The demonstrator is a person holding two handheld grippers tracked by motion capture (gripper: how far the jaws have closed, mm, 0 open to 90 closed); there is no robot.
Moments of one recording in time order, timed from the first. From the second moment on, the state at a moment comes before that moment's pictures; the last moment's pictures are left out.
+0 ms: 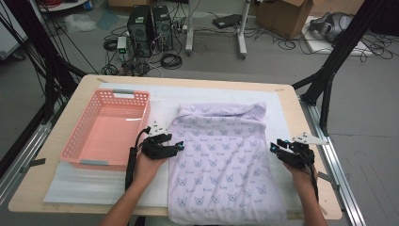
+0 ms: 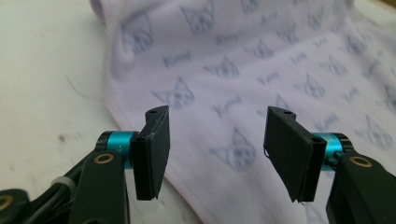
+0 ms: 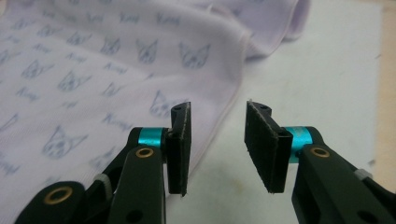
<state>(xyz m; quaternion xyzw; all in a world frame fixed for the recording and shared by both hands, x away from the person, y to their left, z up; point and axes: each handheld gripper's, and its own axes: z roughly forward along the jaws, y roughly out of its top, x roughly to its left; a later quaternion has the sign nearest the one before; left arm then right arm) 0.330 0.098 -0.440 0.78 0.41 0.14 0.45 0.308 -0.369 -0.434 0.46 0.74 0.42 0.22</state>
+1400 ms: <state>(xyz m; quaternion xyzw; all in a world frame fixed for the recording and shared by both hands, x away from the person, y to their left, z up) 0.241 0.114 -0.451 0.78 0.43 0.11 0.45 0.223 -0.355 -0.446 0.45 0.78 0.39 0.16</state>
